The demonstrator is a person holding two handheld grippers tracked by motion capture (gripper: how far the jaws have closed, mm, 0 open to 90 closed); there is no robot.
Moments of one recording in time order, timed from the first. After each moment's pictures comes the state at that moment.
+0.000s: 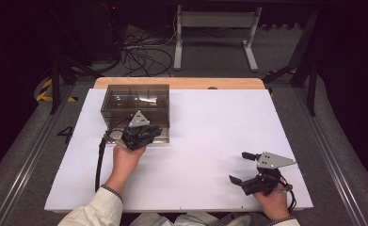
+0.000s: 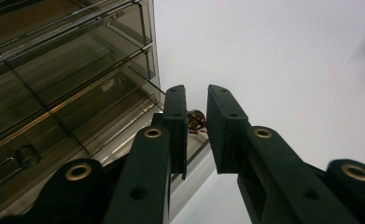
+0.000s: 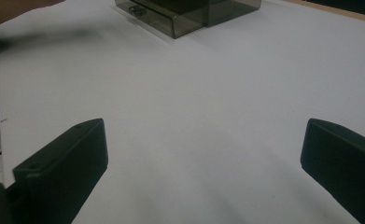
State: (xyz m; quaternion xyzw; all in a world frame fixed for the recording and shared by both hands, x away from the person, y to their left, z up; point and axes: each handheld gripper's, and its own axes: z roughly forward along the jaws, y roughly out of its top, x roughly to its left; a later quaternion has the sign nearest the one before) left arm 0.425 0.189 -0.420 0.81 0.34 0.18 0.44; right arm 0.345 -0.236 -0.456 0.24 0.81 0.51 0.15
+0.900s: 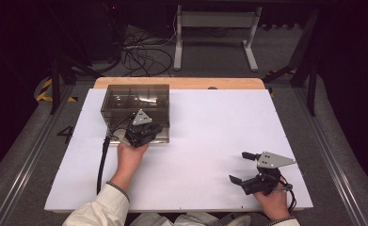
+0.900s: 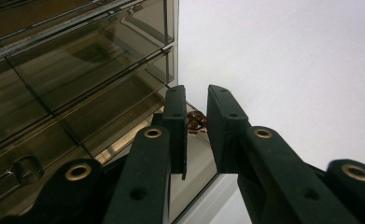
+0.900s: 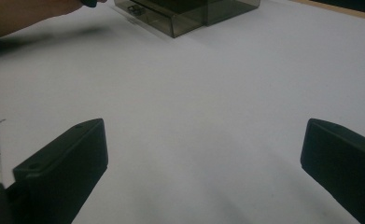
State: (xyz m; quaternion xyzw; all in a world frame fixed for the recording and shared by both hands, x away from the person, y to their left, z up) left arm 0.440 0.185 -0.432 0.80 0.36 0.20 0.44; right arm 0.347 -0.237 -0.457 0.24 0.81 0.51 0.15
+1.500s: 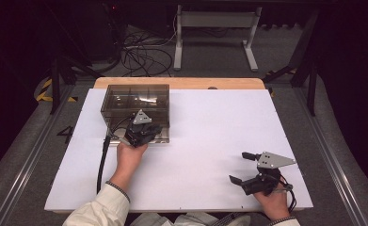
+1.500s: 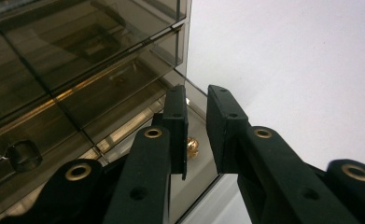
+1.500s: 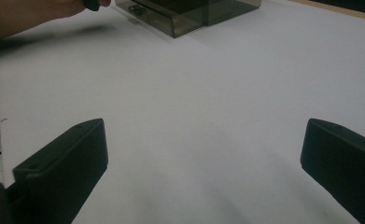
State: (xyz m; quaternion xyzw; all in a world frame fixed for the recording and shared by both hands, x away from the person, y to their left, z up) left arm 0.447 0.188 -0.440 0.81 0.37 0.18 0.42; right arm 0.346 -0.237 -0.457 0.24 0.81 0.51 0.15
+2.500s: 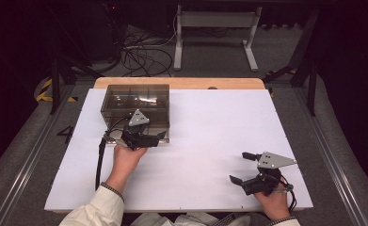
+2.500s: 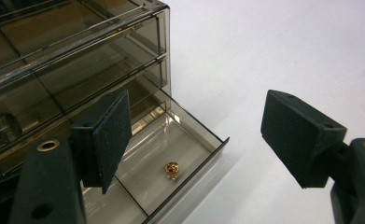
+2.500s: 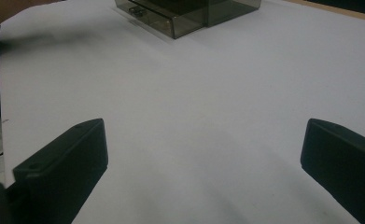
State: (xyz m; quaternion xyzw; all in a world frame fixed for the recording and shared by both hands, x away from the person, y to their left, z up) left arm 0.424 0.188 -0.415 0.80 0.36 0.20 0.44; right arm 0.346 -0.238 -0.457 0.24 0.81 0.52 0.15
